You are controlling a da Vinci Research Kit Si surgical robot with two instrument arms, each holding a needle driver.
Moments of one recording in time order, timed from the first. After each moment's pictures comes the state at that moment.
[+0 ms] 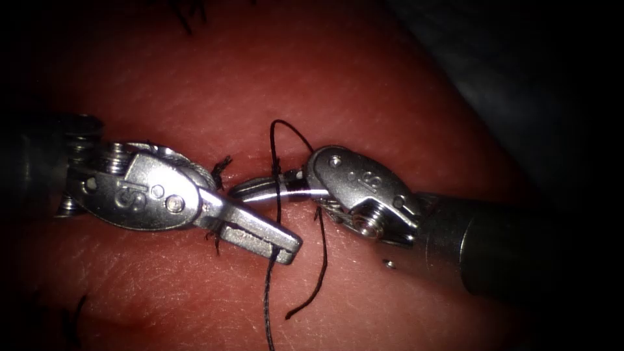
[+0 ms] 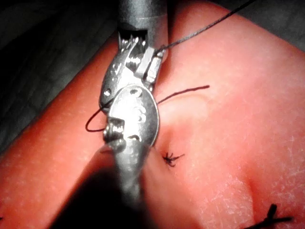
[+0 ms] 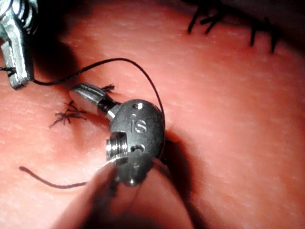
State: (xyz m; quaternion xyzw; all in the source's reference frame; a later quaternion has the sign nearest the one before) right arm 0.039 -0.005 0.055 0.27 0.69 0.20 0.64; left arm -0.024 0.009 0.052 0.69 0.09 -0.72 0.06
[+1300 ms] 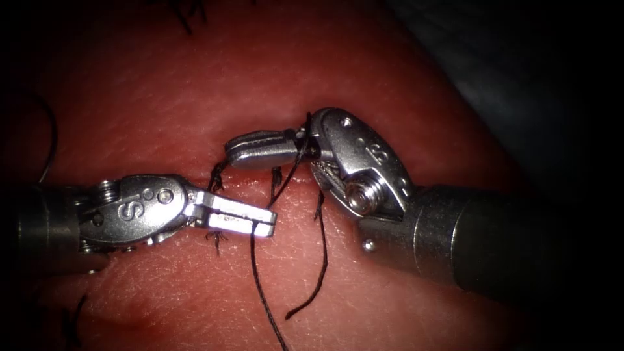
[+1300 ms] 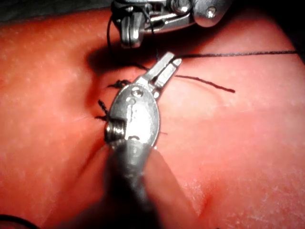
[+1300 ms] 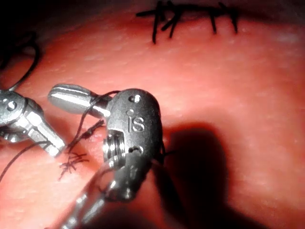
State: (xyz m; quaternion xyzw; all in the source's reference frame) right arm 0.036 -0.001 0.052 0.32 0.80 0.19 0.48; left arm -0.021 0.008 0.060 0.72 0.16 -0.66 -0.14
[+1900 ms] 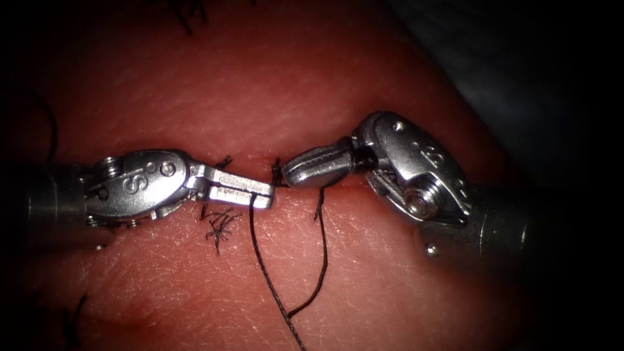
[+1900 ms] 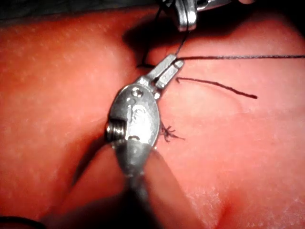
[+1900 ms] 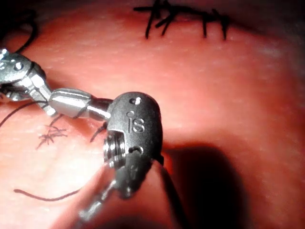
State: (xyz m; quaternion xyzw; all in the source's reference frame) right arm 0.032 -0.002 0.051 0.41 0.74 0.07 0.54; left arm -0.020 0.010 0.062 0.72 0.16 -0.66 -0.15
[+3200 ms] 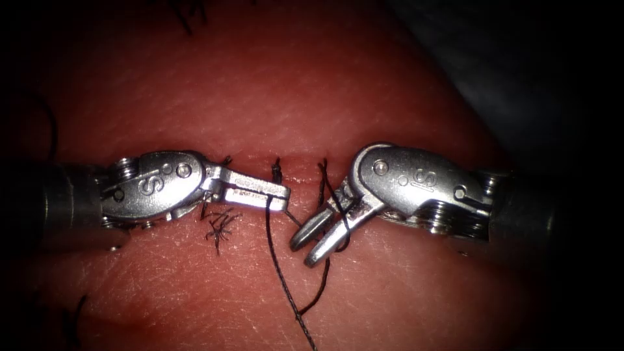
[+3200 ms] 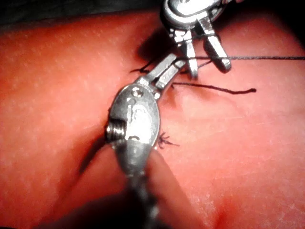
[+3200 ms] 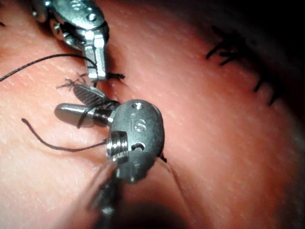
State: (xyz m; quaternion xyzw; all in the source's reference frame) right arm 0.034 -0.006 0.050 0.40 0.60 -0.11 0.68; left arm -0.022 0.009 0.062 0.72 0.16 -0.66 -0.15
